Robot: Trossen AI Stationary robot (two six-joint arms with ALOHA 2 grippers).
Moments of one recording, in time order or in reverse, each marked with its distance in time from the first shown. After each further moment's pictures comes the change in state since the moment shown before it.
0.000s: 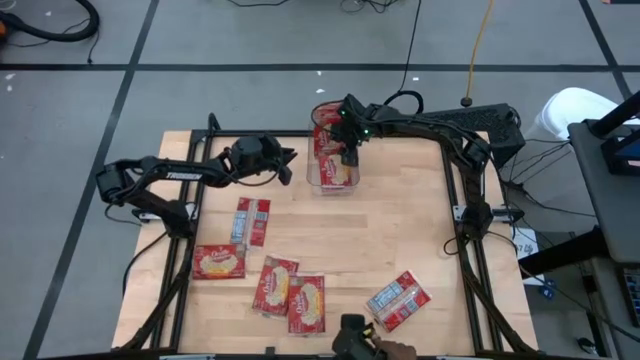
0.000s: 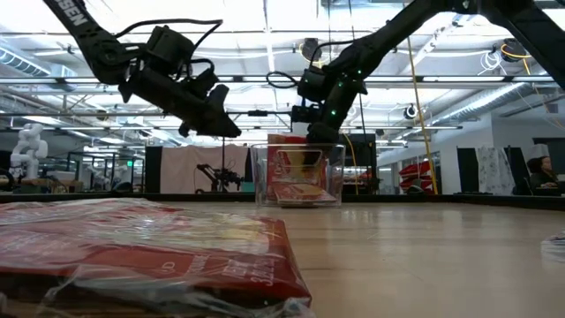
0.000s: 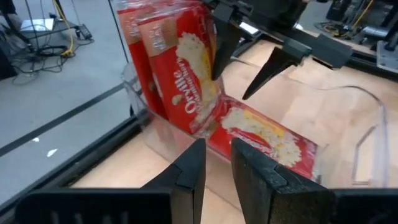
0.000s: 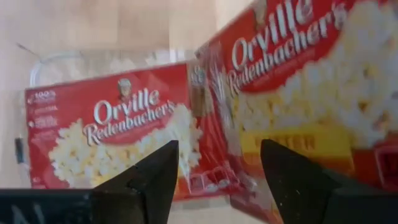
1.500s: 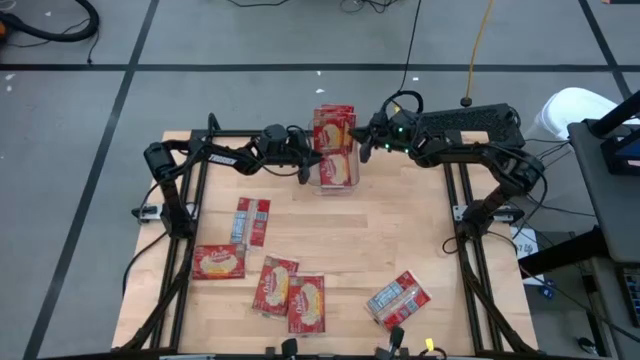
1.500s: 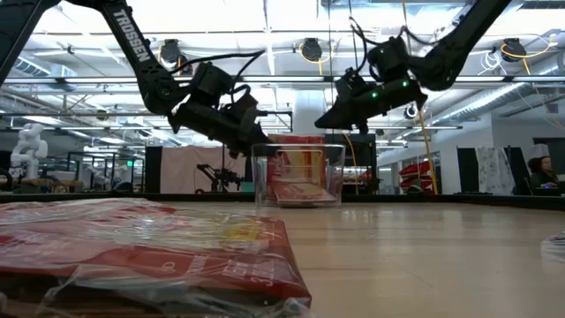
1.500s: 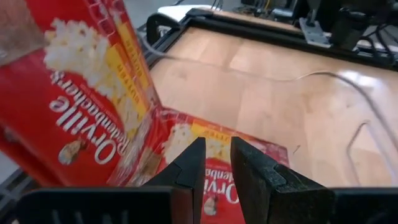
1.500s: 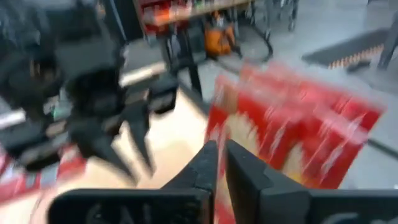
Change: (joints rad) left arm 0.073 0.414 0.270 0.121 0.405 0.130; right arm -0.069 -0.441 -0.794 1.143 -0.109 0.648
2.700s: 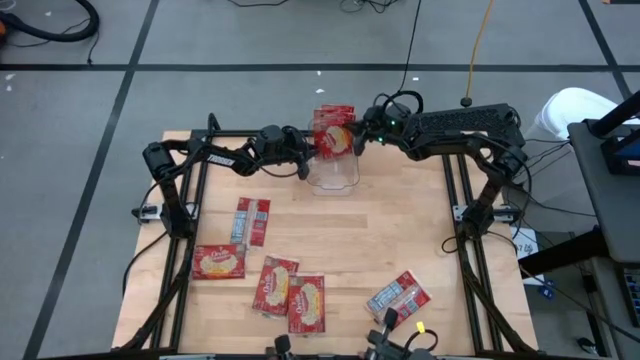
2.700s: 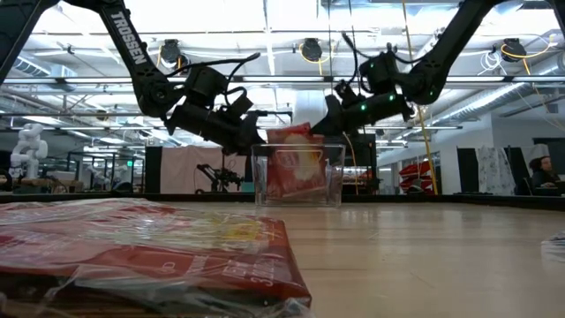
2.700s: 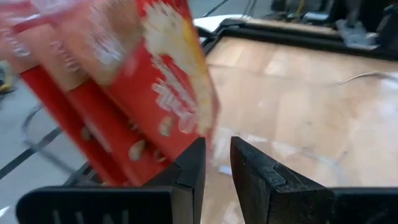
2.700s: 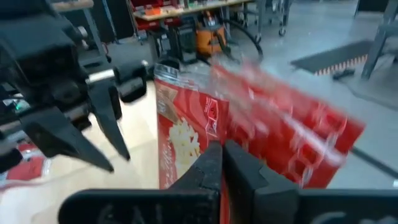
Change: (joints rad) left arm 0.011 -0.007 -0.041 0.088 -0.115 0.048; right arm -0.069 0.157 0.096 0.114 -0.034 -0.066
